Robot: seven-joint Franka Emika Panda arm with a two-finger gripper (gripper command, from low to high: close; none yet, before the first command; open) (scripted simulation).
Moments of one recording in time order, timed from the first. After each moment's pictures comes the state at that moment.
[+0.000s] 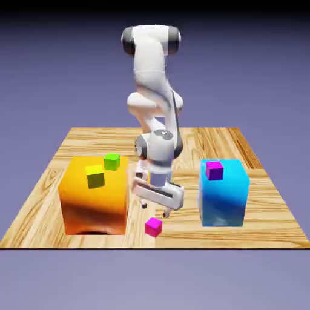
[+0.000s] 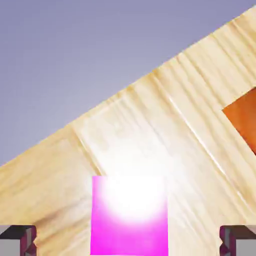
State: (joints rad) arm -0.13 0.26 0.06 -2.57 -0.57 2.95 1.87
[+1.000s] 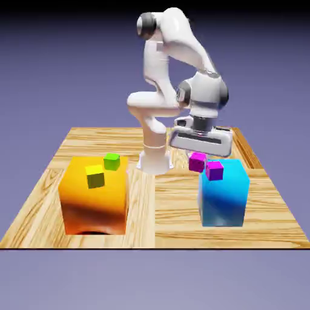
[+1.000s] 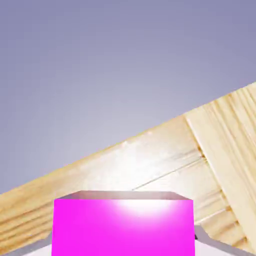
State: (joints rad) arm -0.12 -0.34 0.53 -2.43 0.05 2.27 1.50
